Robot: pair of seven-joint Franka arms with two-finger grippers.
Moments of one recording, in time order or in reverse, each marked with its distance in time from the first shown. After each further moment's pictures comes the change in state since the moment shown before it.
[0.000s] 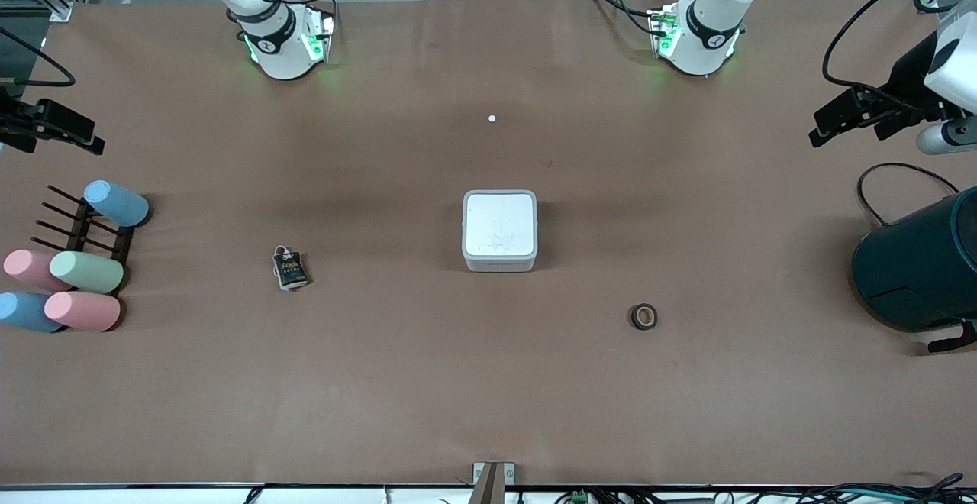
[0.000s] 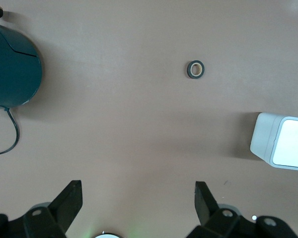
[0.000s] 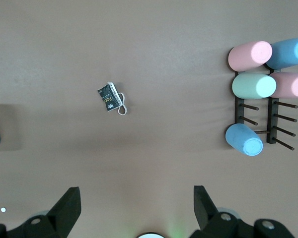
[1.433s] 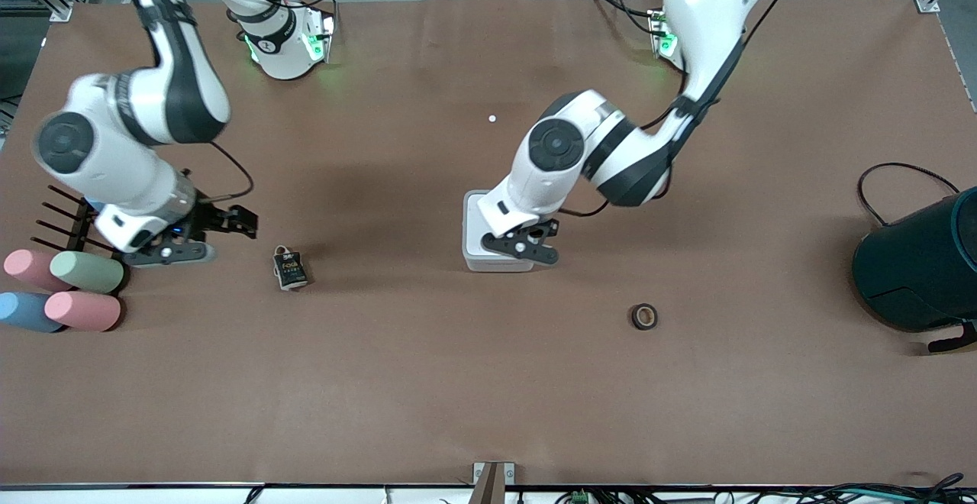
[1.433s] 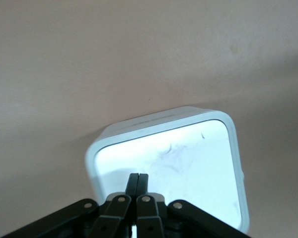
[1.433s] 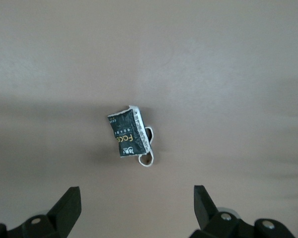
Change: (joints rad) left arm -0.359 0.722 -0.353 0.103 0.241 0.634 -0.332; right arm 0.160 0.113 0.009 -0.654 0.002 0.855 0.003
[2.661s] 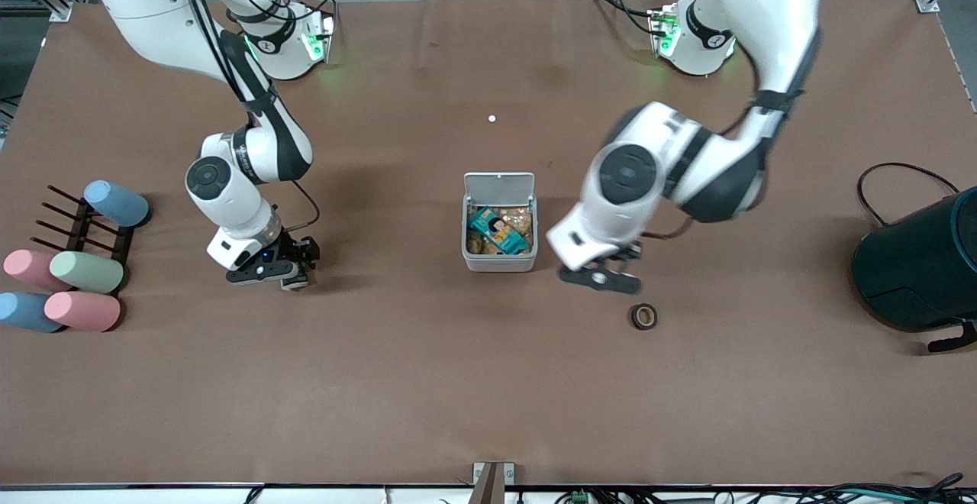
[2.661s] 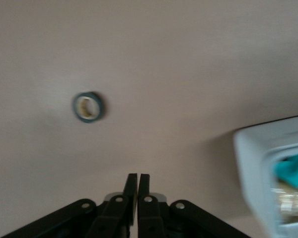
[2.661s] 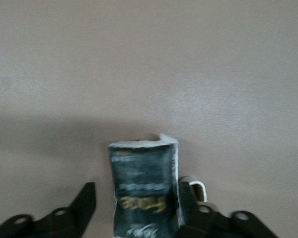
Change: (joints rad) left arm 0.260 -0.099 -0.003 0.023 0.100 -0.251 0.249; right arm 0.081 0.283 0.001 -0.114 0.000 0.520 0.015
